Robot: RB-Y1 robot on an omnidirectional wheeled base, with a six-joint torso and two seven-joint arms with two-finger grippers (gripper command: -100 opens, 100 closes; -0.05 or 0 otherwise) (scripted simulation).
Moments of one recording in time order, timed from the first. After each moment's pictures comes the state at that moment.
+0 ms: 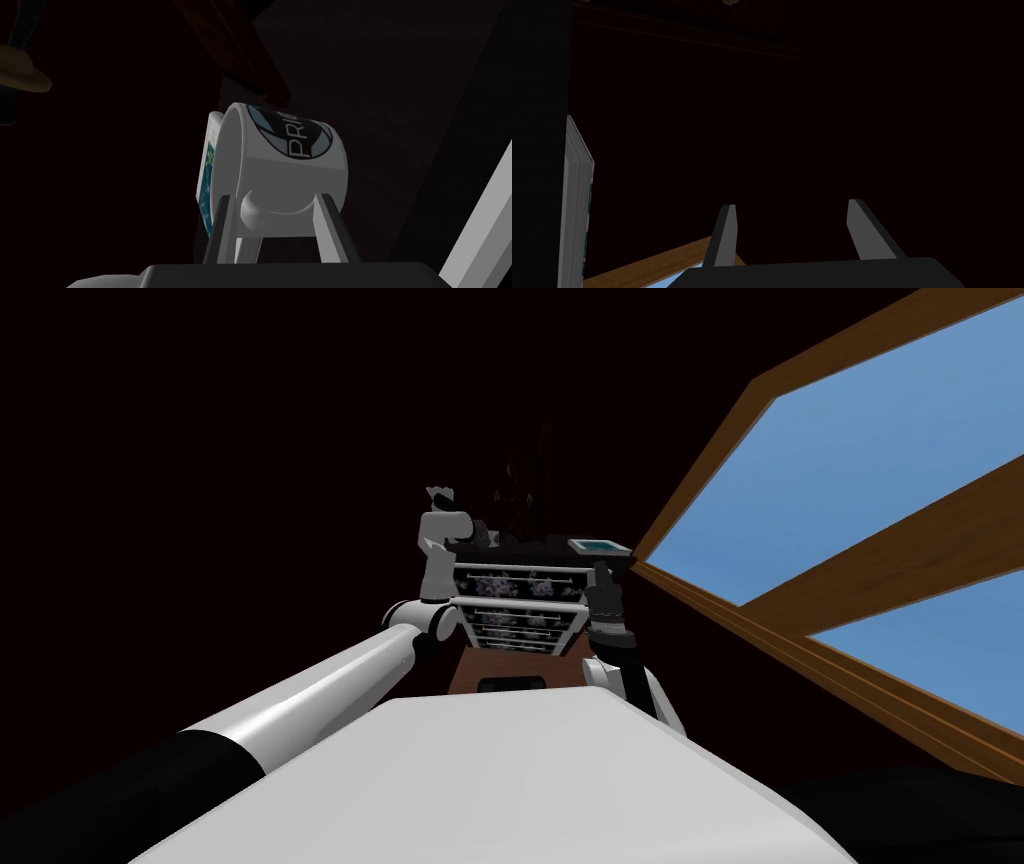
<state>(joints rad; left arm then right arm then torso) -1.08 0.12 0.15 -1.44 0.18 1.27 0.27 0.54 -0.03 0.02 -2.35 0.12 -0.45 0.16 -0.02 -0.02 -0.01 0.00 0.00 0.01</state>
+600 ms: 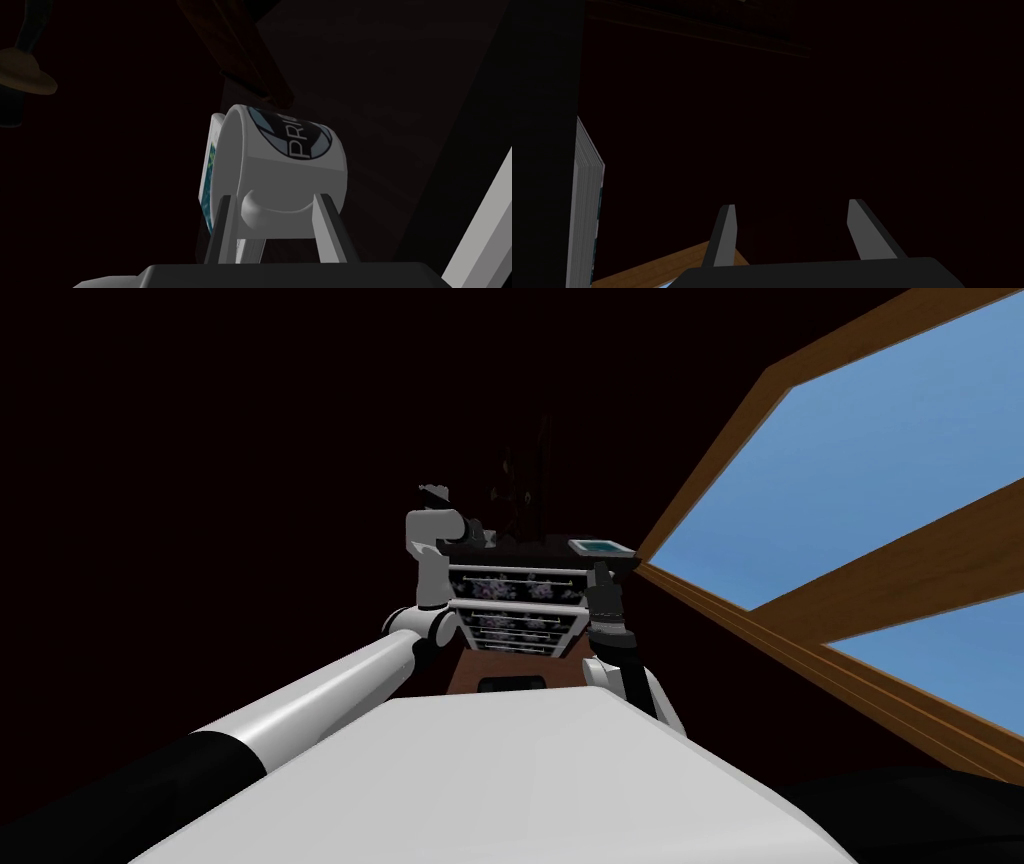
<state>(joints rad) -1.02 0.11 0.17 -1.62 0.19 1.39 0.26 0.54 -0.03 0.02 -2.35 0.12 -0.45 0.16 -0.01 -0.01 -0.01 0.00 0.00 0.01</state>
